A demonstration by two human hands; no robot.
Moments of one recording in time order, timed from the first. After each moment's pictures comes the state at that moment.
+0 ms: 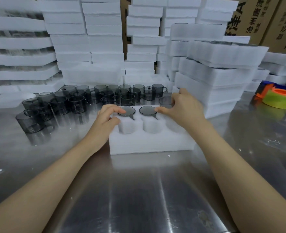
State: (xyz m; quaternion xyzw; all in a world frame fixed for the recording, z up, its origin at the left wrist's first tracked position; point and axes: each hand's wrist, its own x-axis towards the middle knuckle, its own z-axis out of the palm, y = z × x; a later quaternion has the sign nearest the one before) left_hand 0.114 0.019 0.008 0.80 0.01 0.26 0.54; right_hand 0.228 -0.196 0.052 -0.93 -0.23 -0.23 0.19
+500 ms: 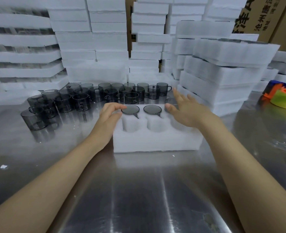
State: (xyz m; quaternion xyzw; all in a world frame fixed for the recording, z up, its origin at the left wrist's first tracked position) left_hand 0.117 0.021 0.004 0.78 0.03 0.27 0.56; right_hand 0.235 -0.202 0.056 -0.96 -0.25 -0.01 0.09
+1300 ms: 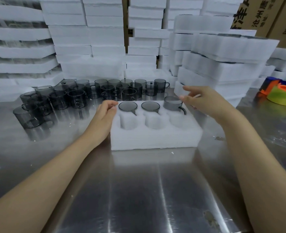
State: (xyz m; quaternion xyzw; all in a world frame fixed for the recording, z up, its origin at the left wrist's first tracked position) left_hand 0.124 0.036 -0.005 0.80 0.09 0.23 0.54; right_hand 0.240 -0.240 0.070 -0.88 -0.22 -0.01 0.43
